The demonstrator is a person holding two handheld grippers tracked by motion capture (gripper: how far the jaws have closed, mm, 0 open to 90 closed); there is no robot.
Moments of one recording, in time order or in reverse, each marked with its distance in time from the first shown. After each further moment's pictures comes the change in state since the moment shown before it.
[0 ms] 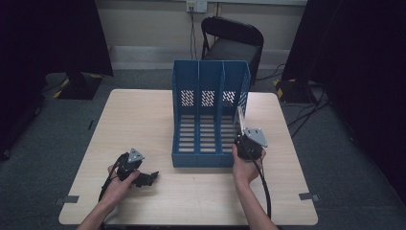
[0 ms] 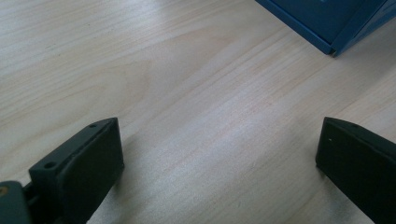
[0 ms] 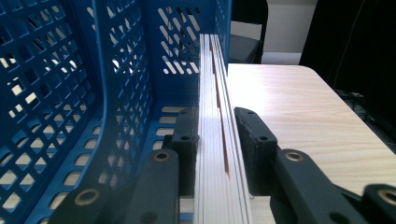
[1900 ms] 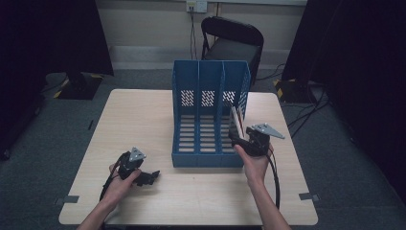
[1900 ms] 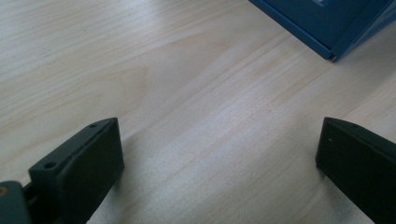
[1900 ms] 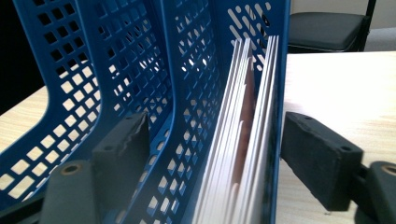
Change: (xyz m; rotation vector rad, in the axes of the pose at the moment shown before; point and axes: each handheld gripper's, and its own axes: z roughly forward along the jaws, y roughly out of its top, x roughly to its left) left arm 0.000 0.003 0.003 0.000 -0.005 0.007; right arm -0.031 0.017 -0.002 0.063 0.391 0.092
